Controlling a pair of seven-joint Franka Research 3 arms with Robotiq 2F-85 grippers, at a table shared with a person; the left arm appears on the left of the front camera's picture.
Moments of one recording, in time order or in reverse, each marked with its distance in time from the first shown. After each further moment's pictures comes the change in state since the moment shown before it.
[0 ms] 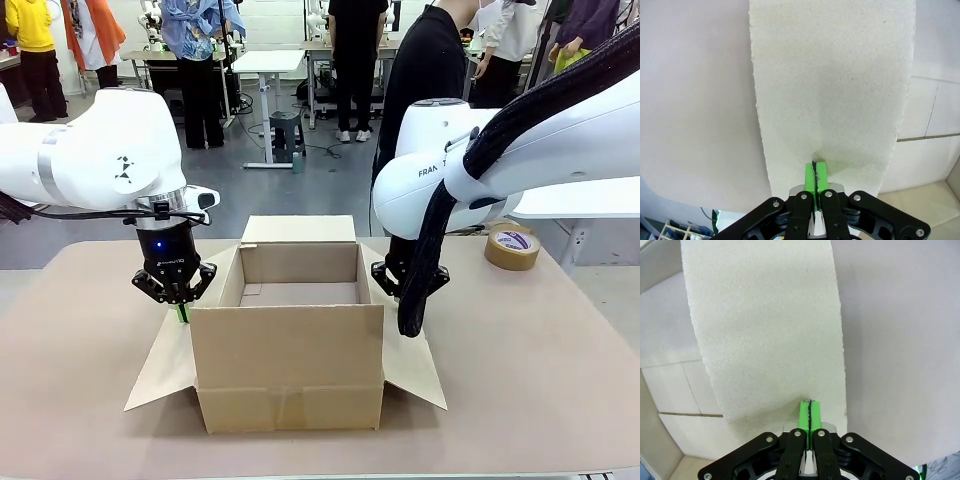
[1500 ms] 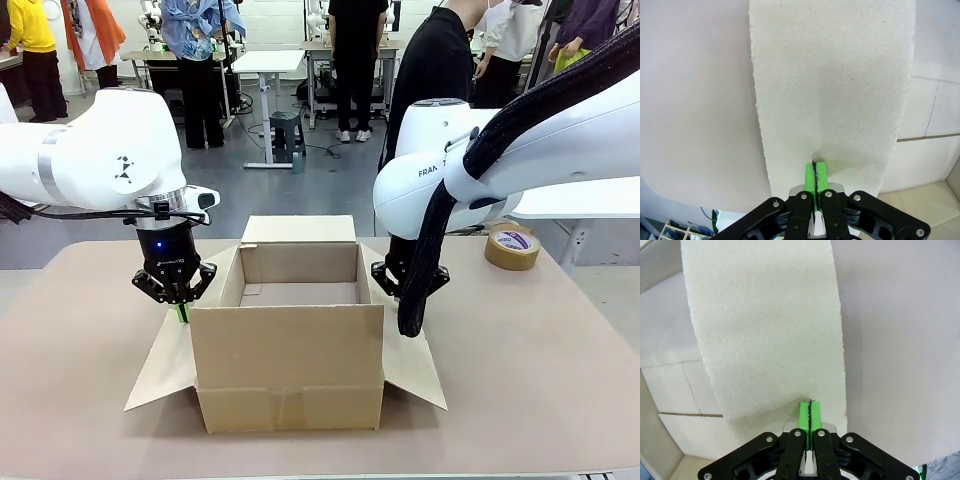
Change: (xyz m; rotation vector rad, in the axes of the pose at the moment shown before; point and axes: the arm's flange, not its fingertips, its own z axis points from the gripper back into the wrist) left arm 0.000 0.000 0.000 0.000 0.000 0.000; right arm 0.000 0.000 0.000 0.000 0.000 0.000
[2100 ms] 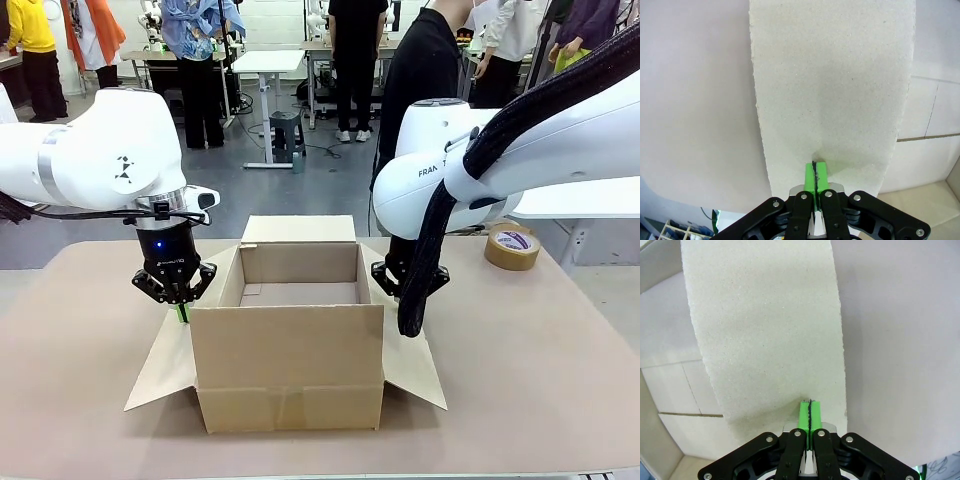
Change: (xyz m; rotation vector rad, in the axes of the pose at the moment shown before) left arm 0.000 0.000 0.000 0.000 0.000 0.000; right arm 0.000 0.000 0.000 0.000 0.000 0.000
